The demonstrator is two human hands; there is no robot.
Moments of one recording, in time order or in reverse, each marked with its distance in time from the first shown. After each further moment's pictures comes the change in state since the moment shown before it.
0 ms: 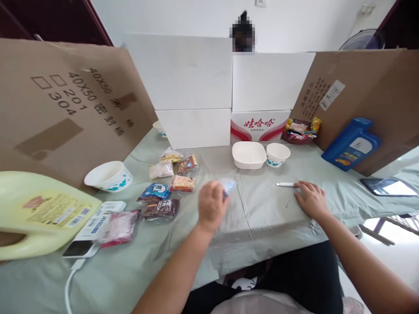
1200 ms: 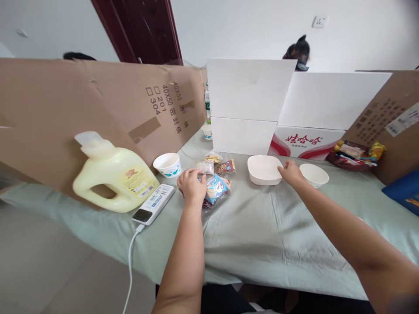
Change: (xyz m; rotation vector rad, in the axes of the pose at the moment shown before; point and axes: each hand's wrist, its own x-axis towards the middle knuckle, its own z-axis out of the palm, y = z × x) left_hand 0.024 -0.137 -0.086 0.318 0.270 -0.611; right_hand 0.186 -0.196 0.028 0.318 -0.181 0.164
